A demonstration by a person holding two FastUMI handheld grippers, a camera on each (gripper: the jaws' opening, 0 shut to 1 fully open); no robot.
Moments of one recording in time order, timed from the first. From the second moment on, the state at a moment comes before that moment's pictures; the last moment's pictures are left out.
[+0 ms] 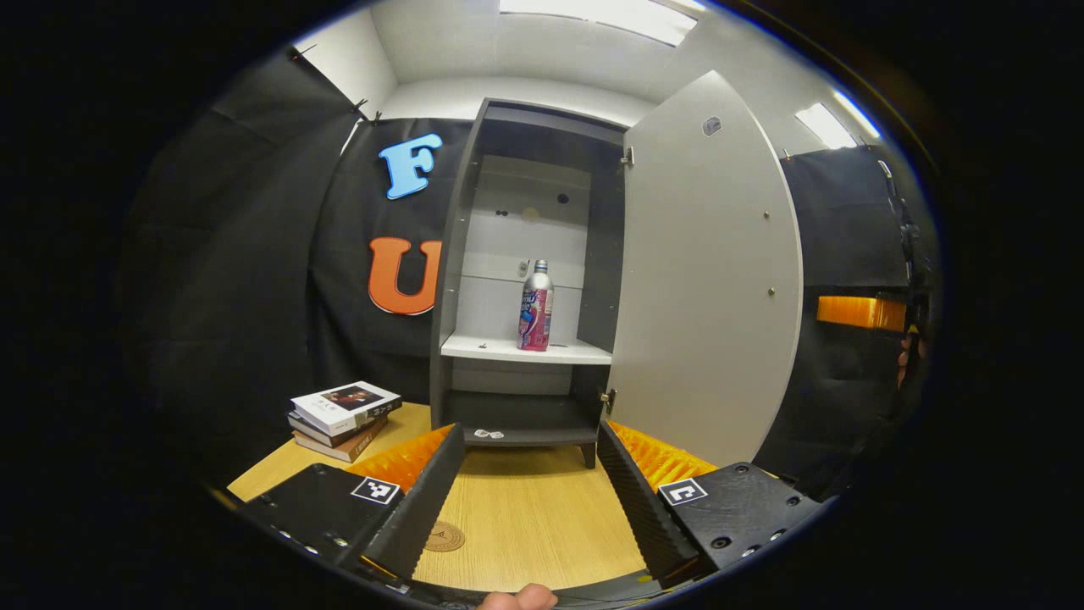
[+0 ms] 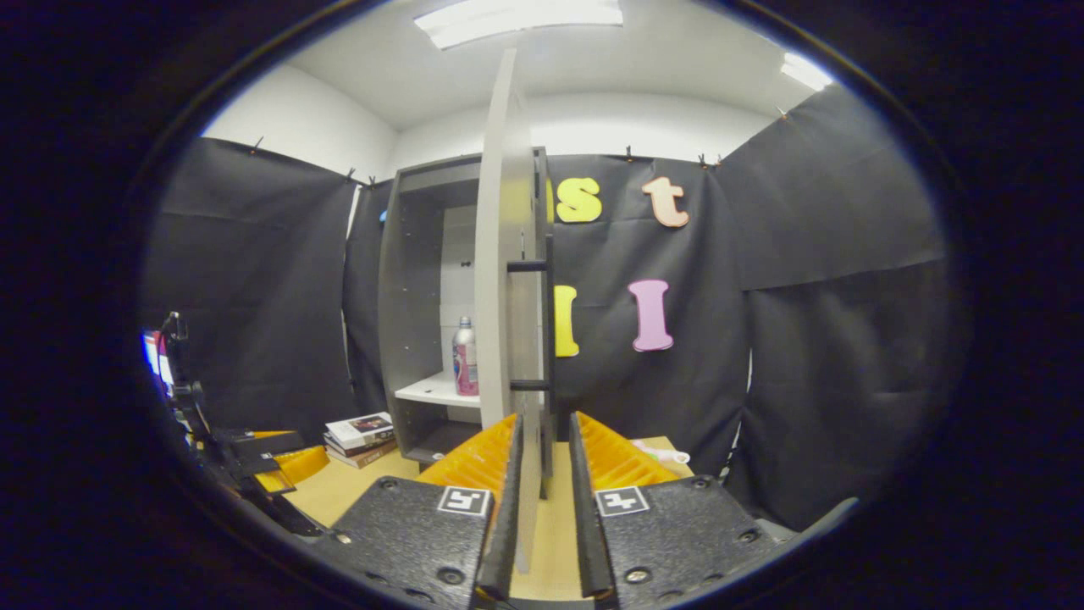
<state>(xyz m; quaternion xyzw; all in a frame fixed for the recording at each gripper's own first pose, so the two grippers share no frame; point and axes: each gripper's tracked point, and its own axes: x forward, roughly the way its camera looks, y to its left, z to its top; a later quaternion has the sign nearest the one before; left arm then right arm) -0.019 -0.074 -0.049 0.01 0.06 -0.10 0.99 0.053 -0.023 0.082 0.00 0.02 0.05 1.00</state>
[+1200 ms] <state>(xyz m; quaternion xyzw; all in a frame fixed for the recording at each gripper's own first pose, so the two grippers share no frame) 0.267 -0.129 0.011 0.05 0.02 -0.10 0.99 0.050 -0.070 0.087 0.03 0.00 -0.02 1.00</state>
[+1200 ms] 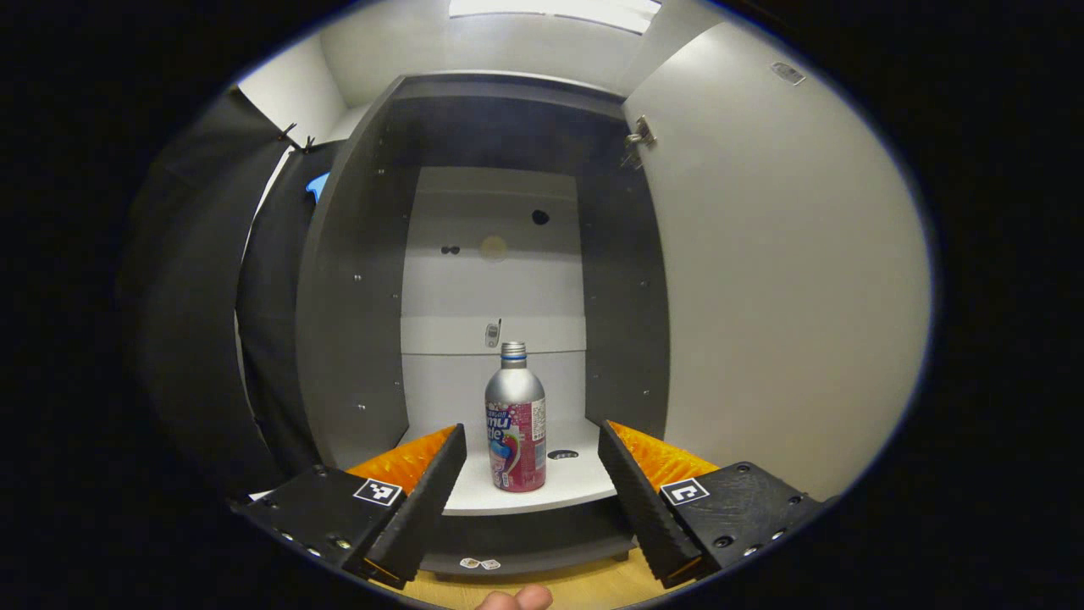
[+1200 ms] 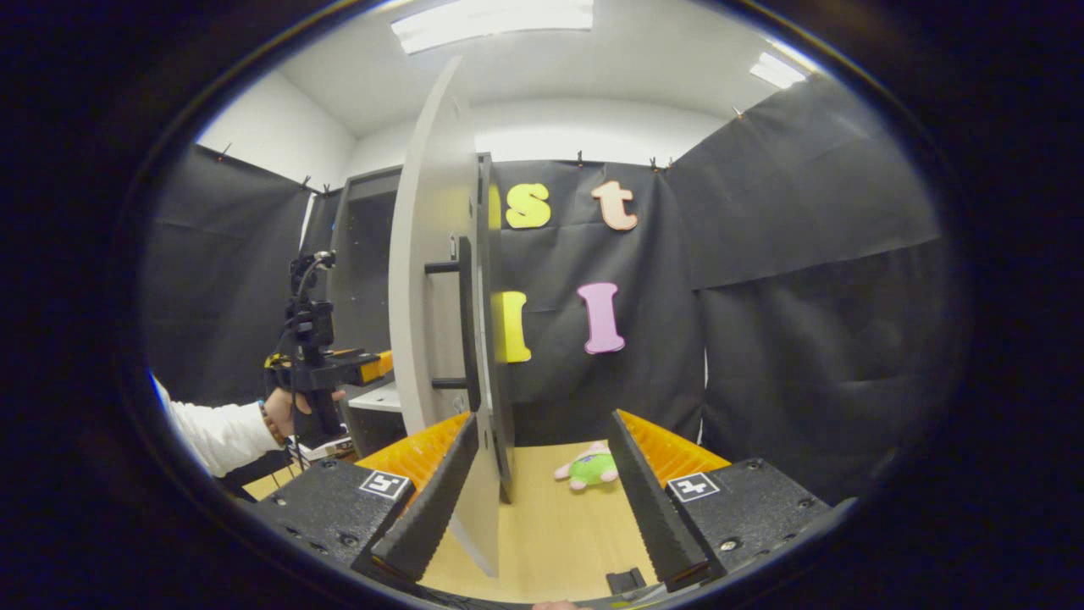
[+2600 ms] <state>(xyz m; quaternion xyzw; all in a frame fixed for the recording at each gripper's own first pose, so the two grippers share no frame) 0.354 -0.128 -0.002 0.01 0.01 -0.10 0.99 0.039 -0.123 0.070 0.04 0.02 -0.09 0.99</state>
